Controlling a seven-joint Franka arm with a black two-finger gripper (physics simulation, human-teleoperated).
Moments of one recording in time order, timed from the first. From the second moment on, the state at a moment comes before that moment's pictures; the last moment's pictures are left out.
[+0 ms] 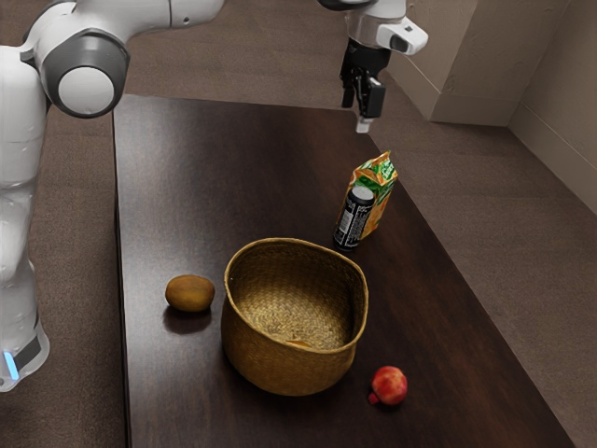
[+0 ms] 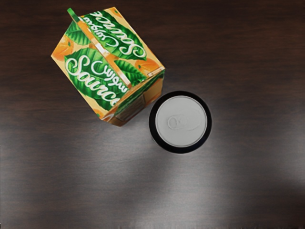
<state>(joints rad) -0.04 0.17 0.15 -1.22 -0.03 1.47 0.13</state>
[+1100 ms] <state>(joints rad) -0.13 -0.38 -0.21 -1.88 -0.05 1.56 0.17</state>
